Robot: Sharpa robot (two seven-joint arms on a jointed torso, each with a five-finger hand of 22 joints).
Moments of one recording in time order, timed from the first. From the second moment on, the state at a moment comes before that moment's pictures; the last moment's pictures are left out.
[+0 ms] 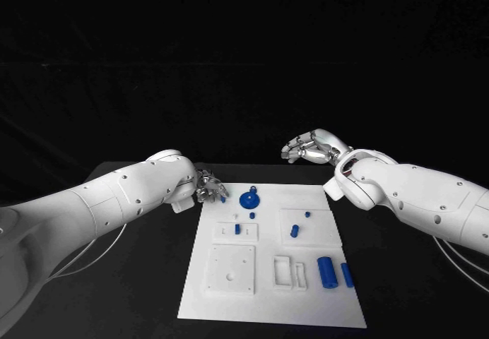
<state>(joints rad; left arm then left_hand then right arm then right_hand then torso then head) 1.43 -0.38 -0.13 0.83 -0.90 0.14 -0.38 0.95 0.02 0.52 -0.19 0.05 1.01 0.06 0.38 0.68 1.31 -0.05 0.72 0.42 1.18 -0.15 1.36 0.42 0.05 0.91 -0.13 1.00 1.29 1.36 -0.66 0.01 1.13 -0.79 -0.28 0.21 0.93 -0.06 0.47 -0.28 0.48 0.88 0.18 0.24 0.47 1.07 0.16 0.15 0.07 0.93 0.15 0.31 0.53 0.19 0.55 0.23 0.32 1.16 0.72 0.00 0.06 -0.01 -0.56</state>
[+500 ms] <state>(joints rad) 1.43 -0.40 -0.13 0.86 -0.89 0.11 -0.37 0.97 0.02 0.61 -0.20 0.06 1.02 0.06 0.40 0.68 1.37 -0.07 0.73 0.41 1.21 -0.17 1.39 0.42 0.05 0.95 -0.14 1.01 1.29 1.36 -0.65 0.01 1.13 -0.79 -0.28 0.21 0.92 -0.05 0.47 -0.28 0.49 0.88 0.18 0.24 0.46 1.07 0.16 0.14 0.07 0.93 0.15 0.31 0.53 0.19 0.55 0.23 0.32 1.16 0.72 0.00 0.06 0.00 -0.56</state>
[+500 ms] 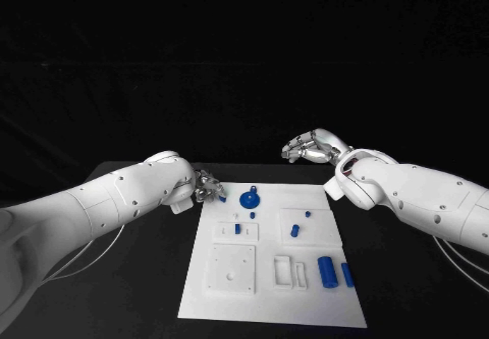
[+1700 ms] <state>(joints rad) 1.44 -0.65 -0.15 1.34 -0.86 -0.06 -0.42 0.95 -0.02 0.64 -0.23 0.18 1.05 0.07 0.41 0.68 1.42 -0.09 0.74 0.41 1.24 -0.17 1.41 0.44 0.05 1.00 -0.15 1.02 1.30 1.36 -0.67 0.01 1.12 -0.79 -0.28 0.21 0.92 -0.05 0.47 -0.28 0.49 0.88 0.18 0.24 0.46 1.07 0.16 0.14 0.07 0.93 0.15 0.31 0.53 0.19 0.55 0.23 0.32 1.16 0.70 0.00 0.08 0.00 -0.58</state>
